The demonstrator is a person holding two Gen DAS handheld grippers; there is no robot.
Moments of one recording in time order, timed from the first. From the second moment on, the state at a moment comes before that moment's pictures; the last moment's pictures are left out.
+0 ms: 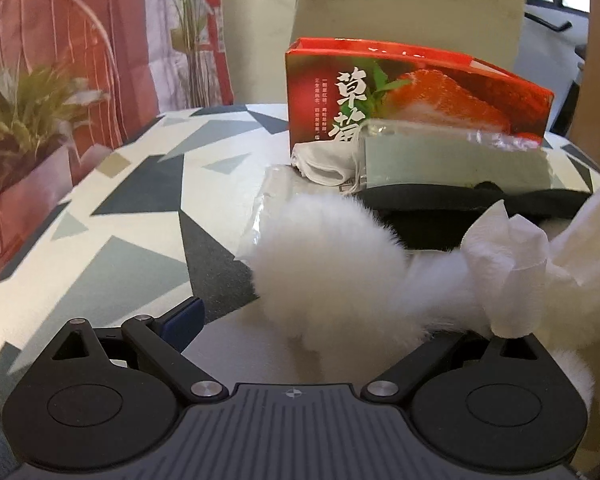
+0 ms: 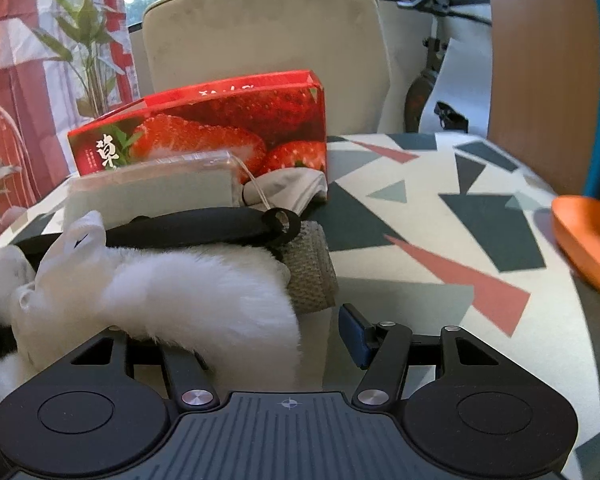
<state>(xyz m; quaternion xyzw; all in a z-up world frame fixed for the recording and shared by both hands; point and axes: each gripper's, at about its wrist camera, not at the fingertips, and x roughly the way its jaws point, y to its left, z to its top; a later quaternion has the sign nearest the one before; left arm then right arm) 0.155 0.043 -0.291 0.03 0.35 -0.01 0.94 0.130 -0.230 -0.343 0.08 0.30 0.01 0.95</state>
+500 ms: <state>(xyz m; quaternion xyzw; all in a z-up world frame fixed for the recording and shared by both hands) 0.152 0.041 -0.289 0.05 0.33 0.02 0.94 0.123 -0.216 -0.332 0.00 0.27 -0.01 0.96</state>
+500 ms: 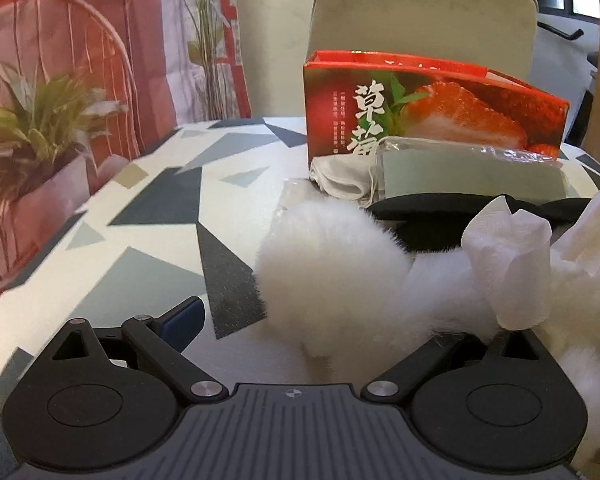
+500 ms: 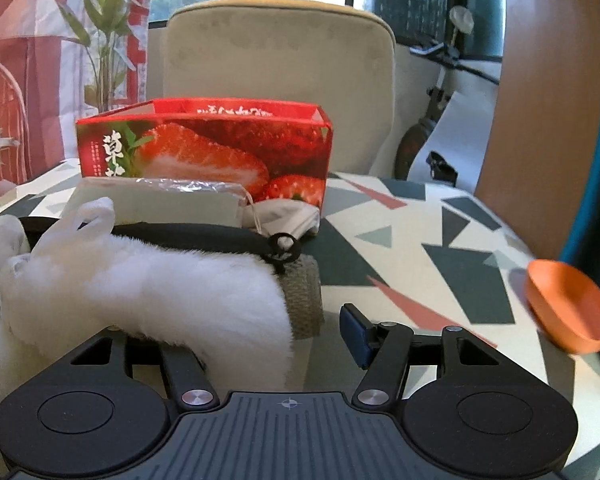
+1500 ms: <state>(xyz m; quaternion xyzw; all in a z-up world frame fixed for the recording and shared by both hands) 0.122 0.041 -0.245 0.05 0.22 0.05 0.97 0.098 -0.211 -0.300 -0.03 0.18 -0.02 0.98</state>
